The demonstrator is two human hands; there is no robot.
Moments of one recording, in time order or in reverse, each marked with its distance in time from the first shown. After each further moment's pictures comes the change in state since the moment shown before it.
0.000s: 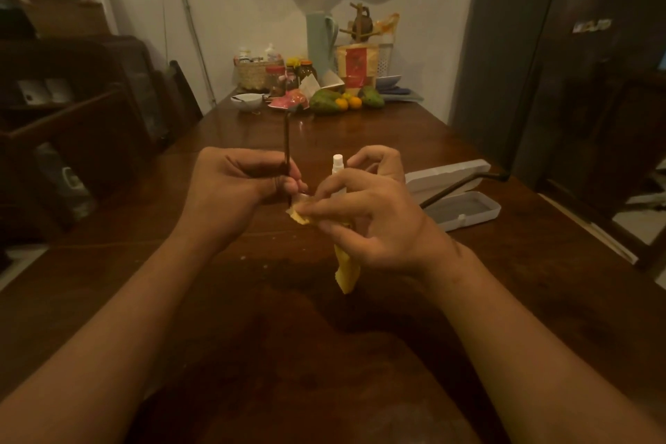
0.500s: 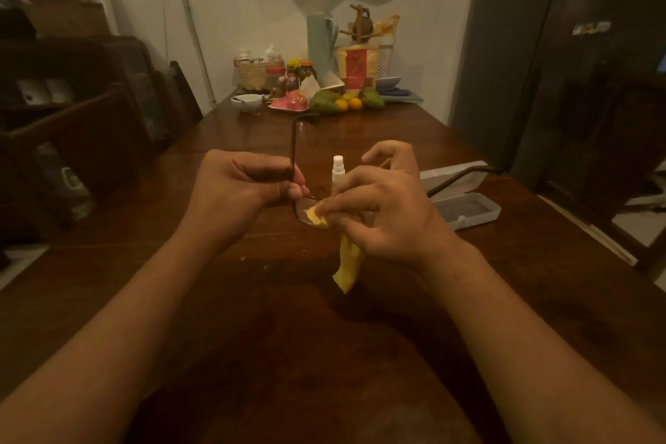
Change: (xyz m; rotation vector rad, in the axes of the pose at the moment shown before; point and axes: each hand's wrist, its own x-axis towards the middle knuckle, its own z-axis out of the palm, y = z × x) left_hand -0.001 -0.004 -0.002 0.053 -0.051 -0.019; right_hand 0.000 0.008 -0.003 -0.089 0.061 0.055
